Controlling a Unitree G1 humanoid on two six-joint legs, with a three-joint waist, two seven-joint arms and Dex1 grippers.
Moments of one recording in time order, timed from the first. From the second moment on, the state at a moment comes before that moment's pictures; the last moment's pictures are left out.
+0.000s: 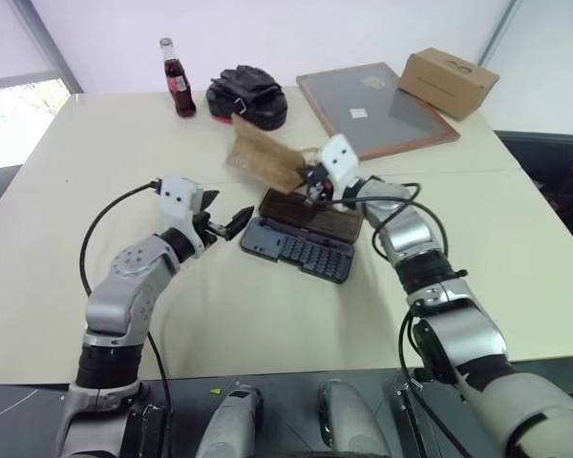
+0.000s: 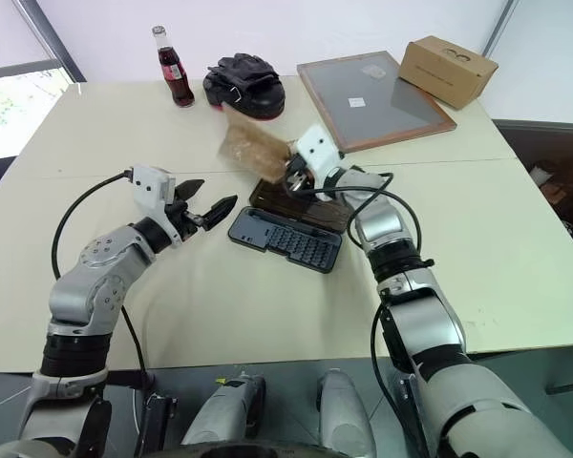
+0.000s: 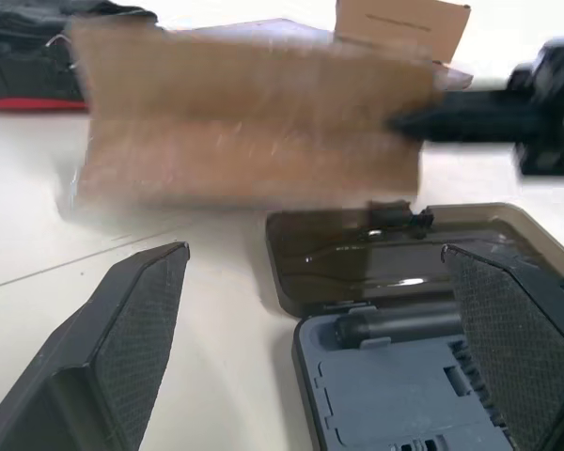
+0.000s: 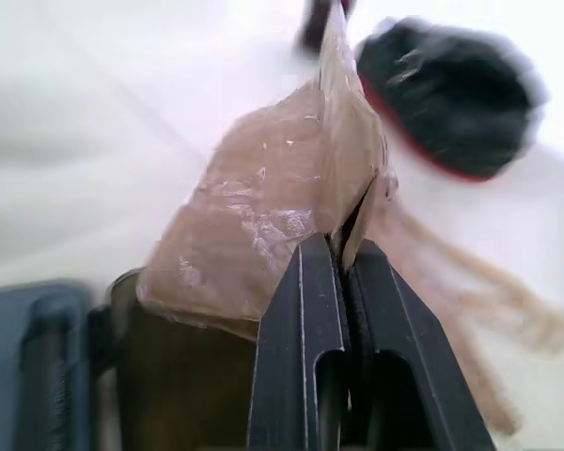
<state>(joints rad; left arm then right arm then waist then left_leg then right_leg) -0.37 0.38 0.08 -0.20 -0.42 0.56 -0.46 -0.91 -0.26 0.10 0.52 0.00 0.14 0.55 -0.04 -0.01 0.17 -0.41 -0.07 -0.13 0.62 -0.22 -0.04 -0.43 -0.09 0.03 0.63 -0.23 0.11</state>
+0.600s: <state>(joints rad) -0.44 0.36 0.03 -0.09 -0.40 0.51 -0.52 -0.64 -0.61 -0.14 0.04 -0.18 0.34 0.21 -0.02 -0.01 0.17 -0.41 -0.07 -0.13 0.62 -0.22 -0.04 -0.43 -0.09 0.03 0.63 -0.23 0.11</state>
